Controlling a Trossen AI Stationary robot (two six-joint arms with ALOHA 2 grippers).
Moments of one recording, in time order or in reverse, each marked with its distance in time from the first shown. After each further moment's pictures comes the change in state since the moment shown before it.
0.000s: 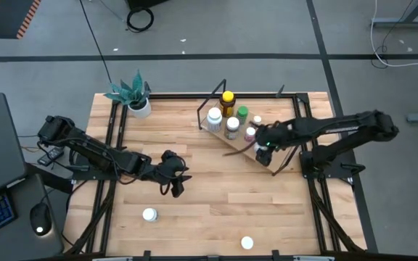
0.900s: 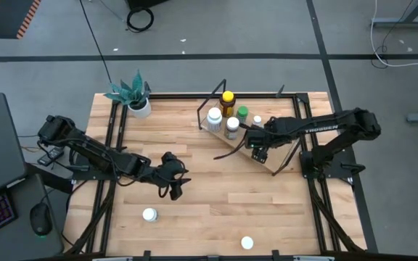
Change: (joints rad) left arm -0.038 0.000 0.001 -0.003 0.000 0.037; right arm -0.044 0.212 0.130 -0.177 0.123 -0.062
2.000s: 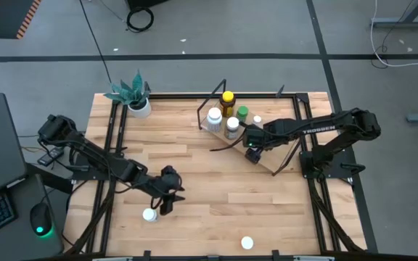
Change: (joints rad) left arm -0.107 0.000 0.000 -0.002 0.192 -0.021; right arm -0.026 0.000 -0.098 0.204 -0.086 0.147
